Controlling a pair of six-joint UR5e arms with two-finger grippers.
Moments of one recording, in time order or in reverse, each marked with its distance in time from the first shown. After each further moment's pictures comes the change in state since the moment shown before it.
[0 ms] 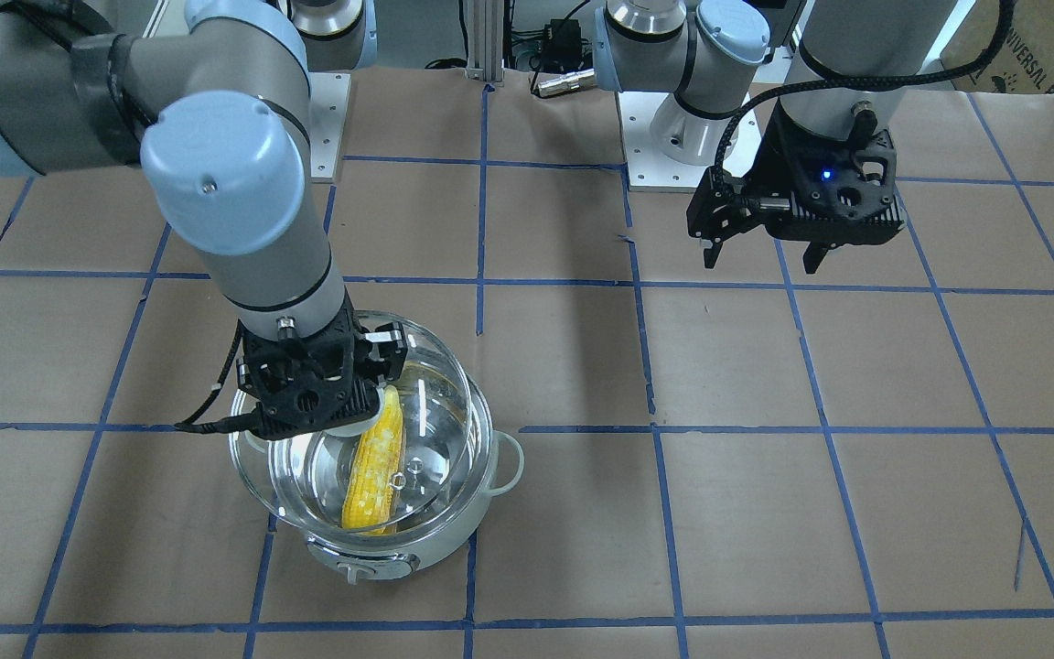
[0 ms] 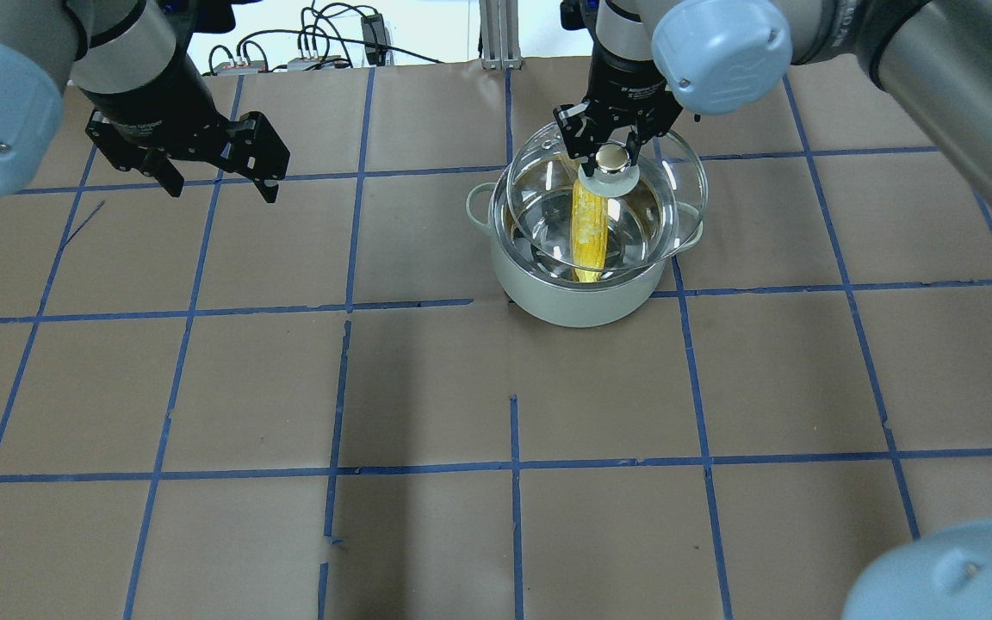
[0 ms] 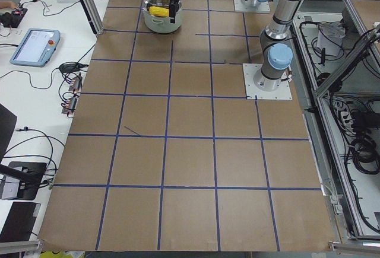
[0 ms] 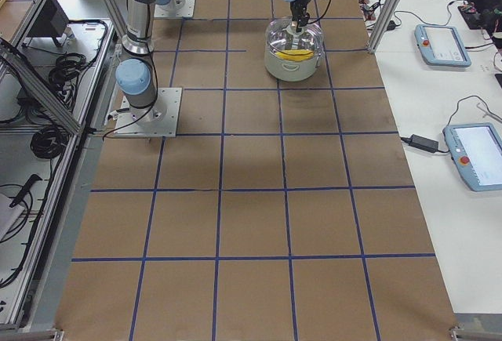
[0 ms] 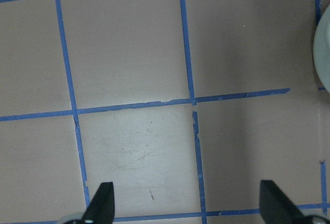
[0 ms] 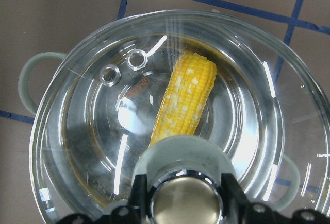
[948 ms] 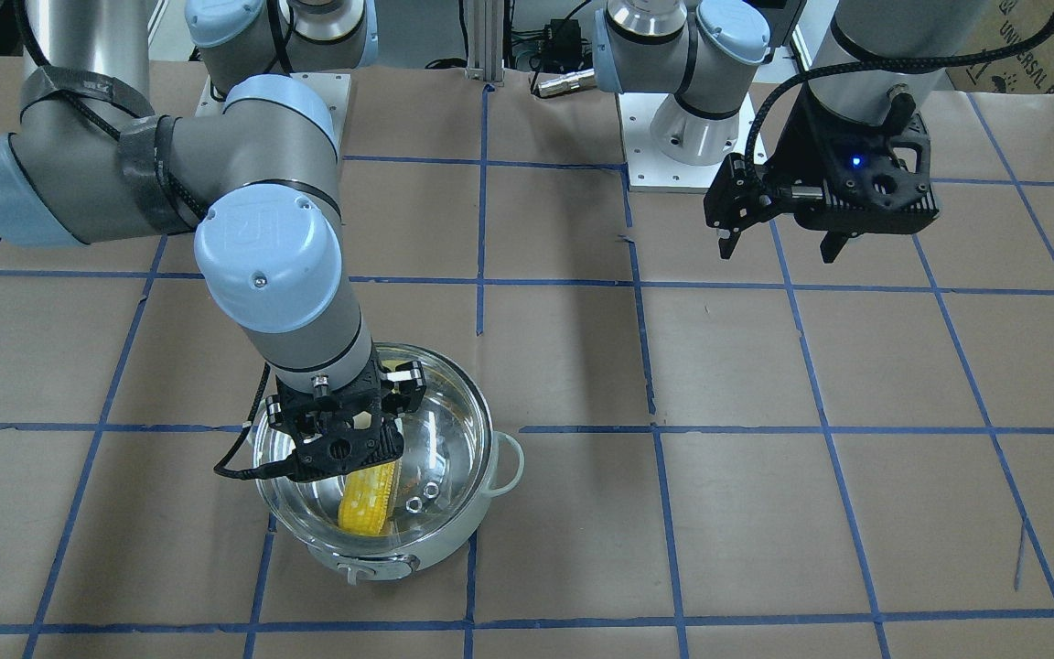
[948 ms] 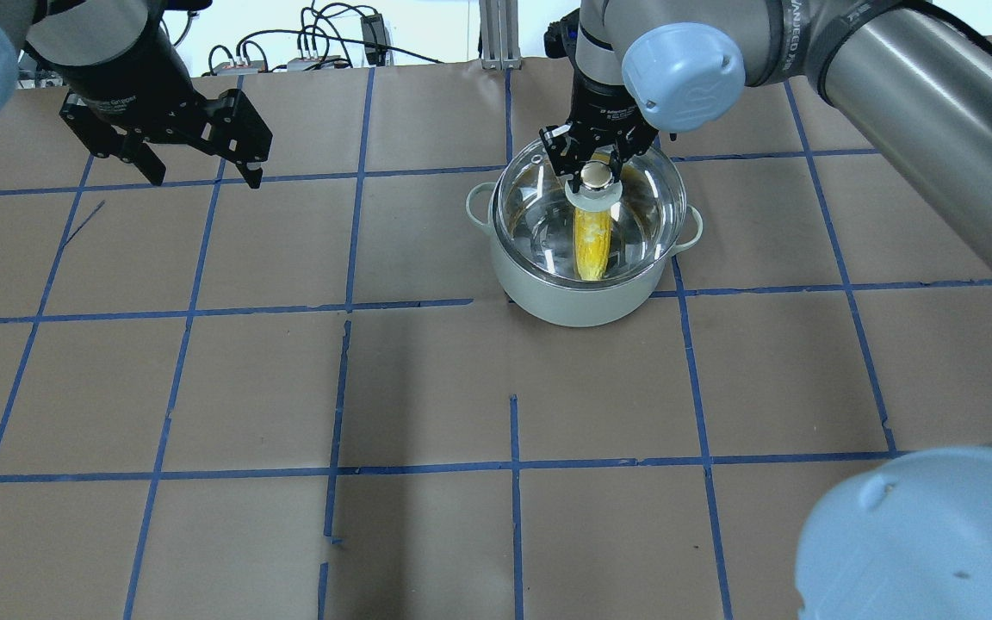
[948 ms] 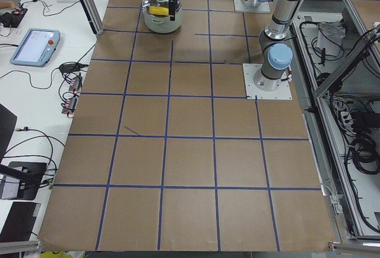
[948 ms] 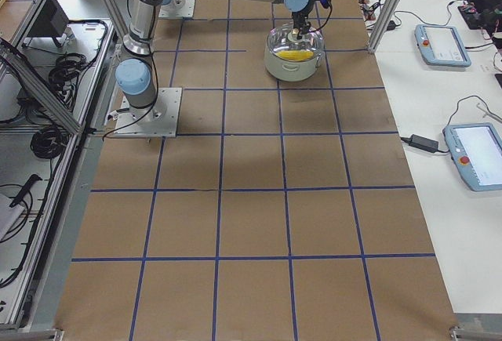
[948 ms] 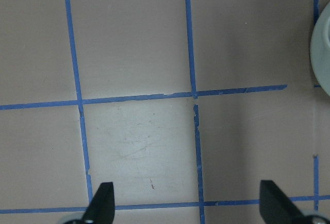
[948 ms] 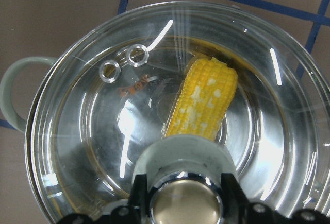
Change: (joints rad) left arm 0.022 -0.014 0.070 -0.078 -0.014 -0.005; right arm 0.010 0.057 0.007 -0.033 0.004 0.002
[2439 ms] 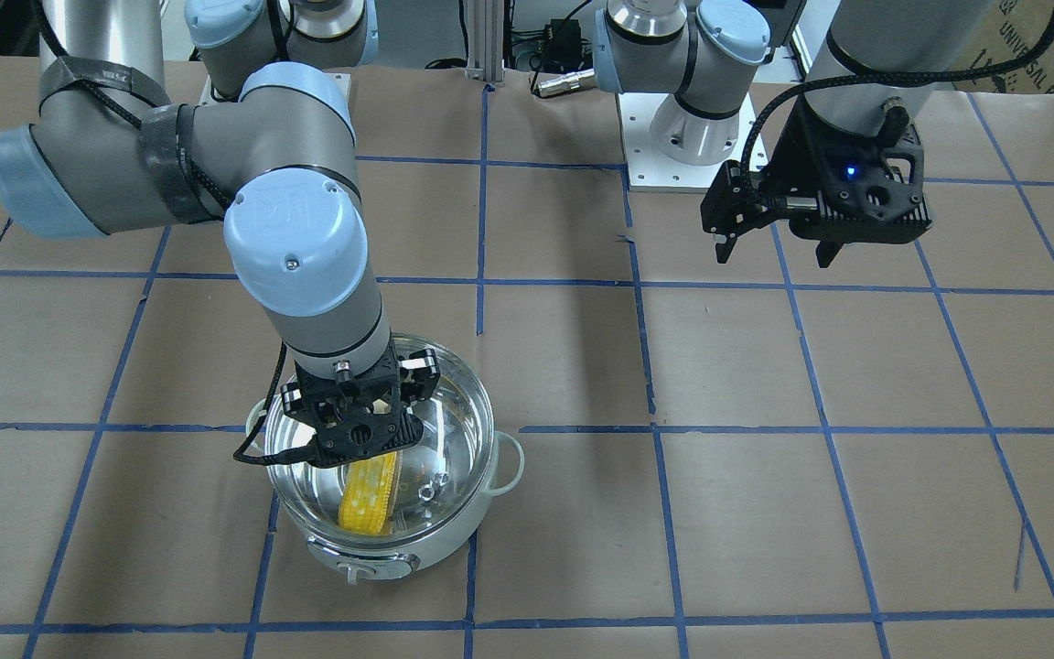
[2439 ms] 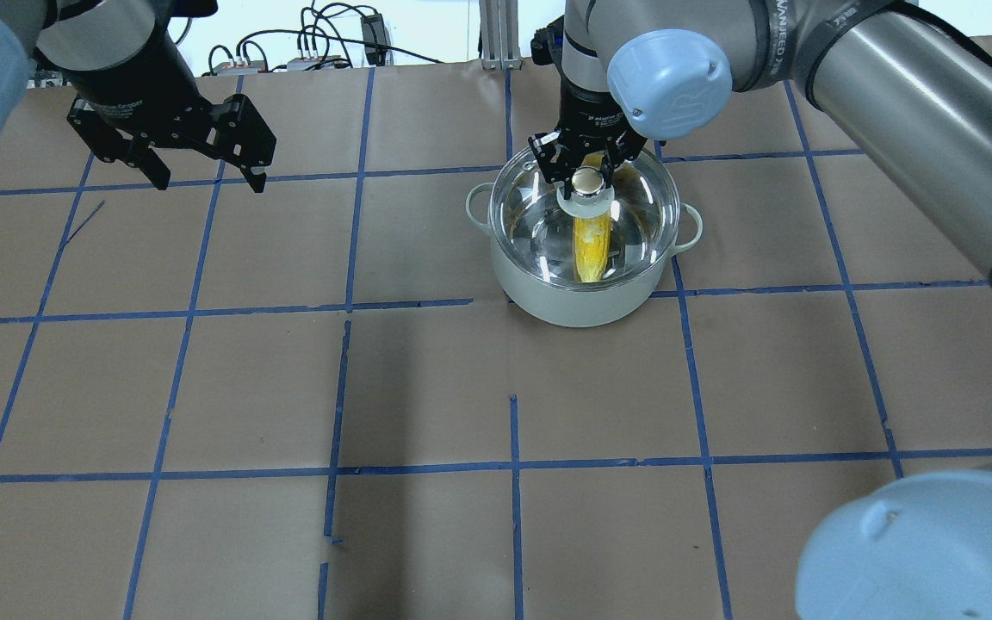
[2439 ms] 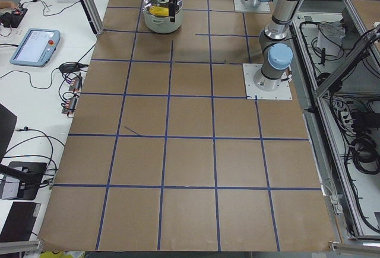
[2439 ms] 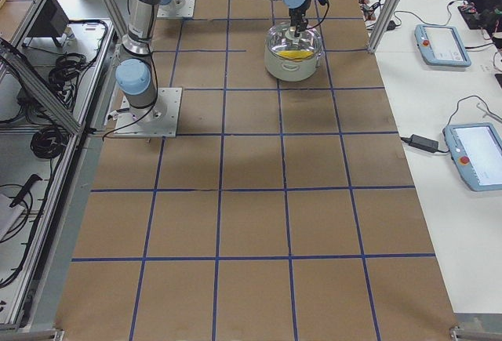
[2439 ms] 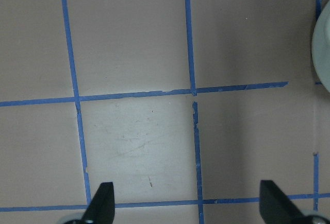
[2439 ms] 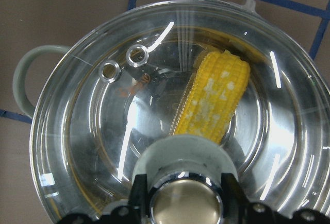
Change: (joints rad) left arm -0.001 -0.008 -0.005 -0.001 -0.001 -0.001; right arm 0.023 -0.016 0.009 0.010 -0.013 0.010
